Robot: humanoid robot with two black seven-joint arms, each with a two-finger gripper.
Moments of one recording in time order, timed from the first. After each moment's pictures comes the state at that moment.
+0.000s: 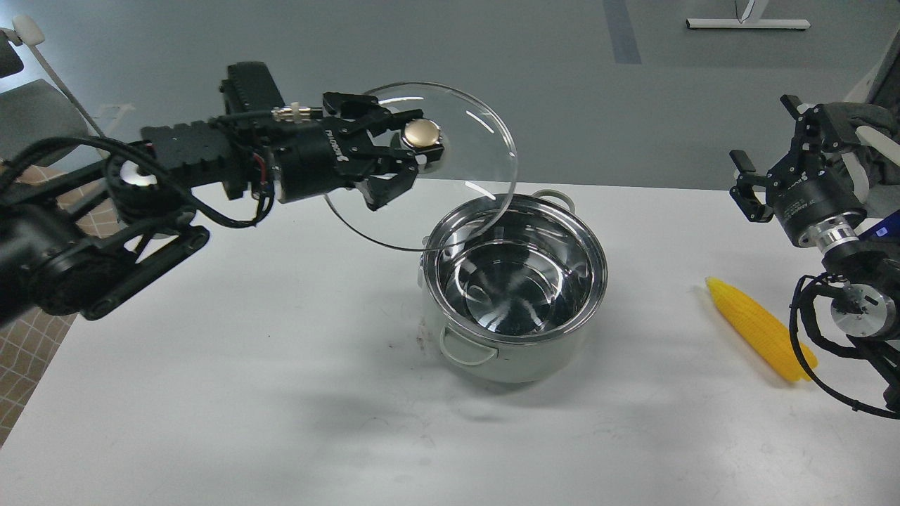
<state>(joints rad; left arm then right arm) -0.84 0.70 -0.68 -1.39 2.18 -0.05 -0.45 0.71 -0.54 0.57 0.79 -0.11 0.26 0.49</state>
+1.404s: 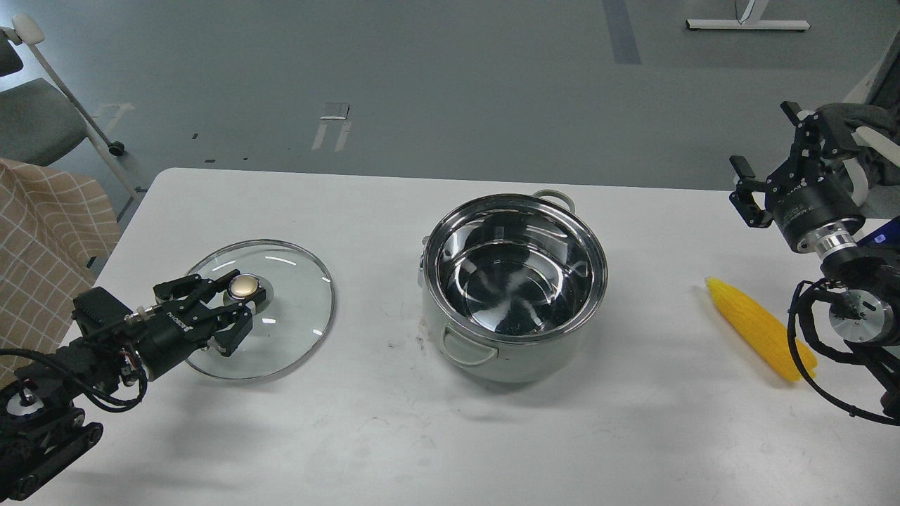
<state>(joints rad) -0.25 0.68 -0.69 -0.91 2.05 0.49 -0.49 0.69 -0.53 0.59 0.79 -0.12 0.26 0.49</state>
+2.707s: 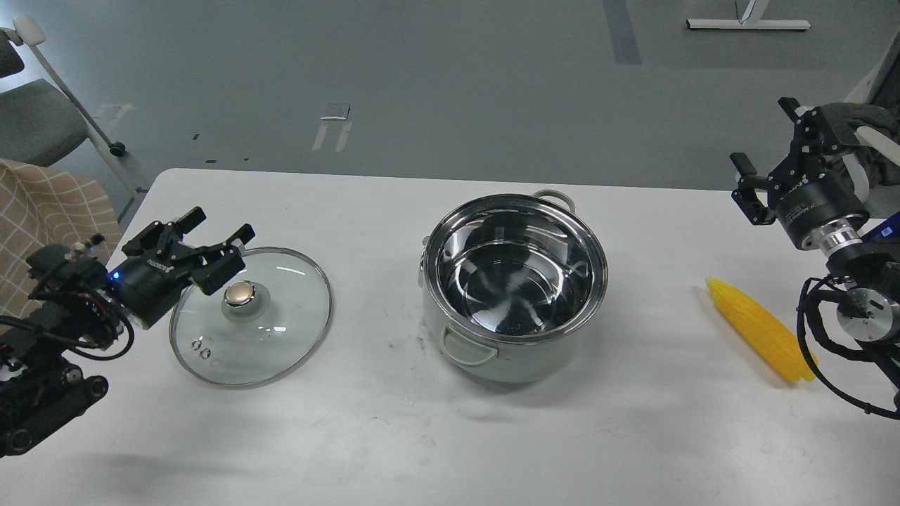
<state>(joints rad) -0.37 0.77 -0.71 -1.11 1.50 0.44 -0.49 0.70 -0.60 0.58 0.85 -0.29 0.24 0.49</state>
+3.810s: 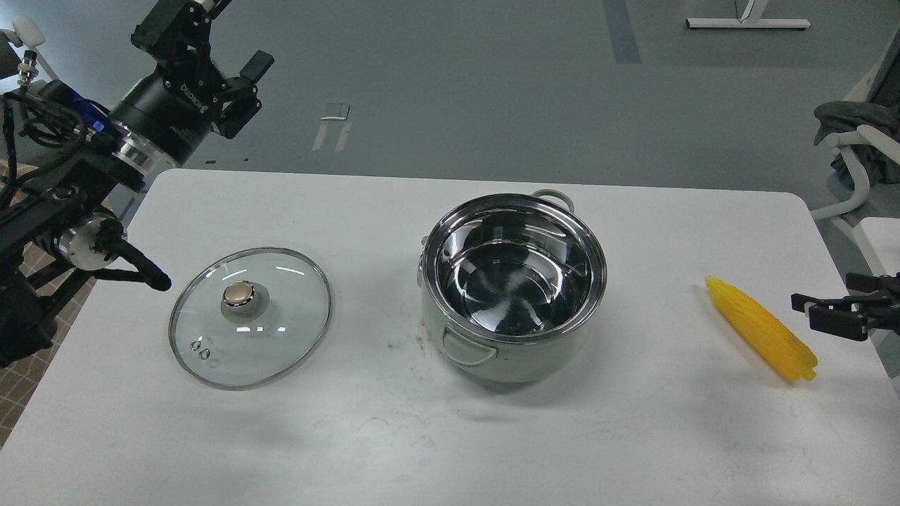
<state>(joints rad) -0.65 0.71 -0.80 -1.20 0.45 -0.25 -0.49 0.79 -1.01 0.10 0.99 -1.71 0.03 0.49</state>
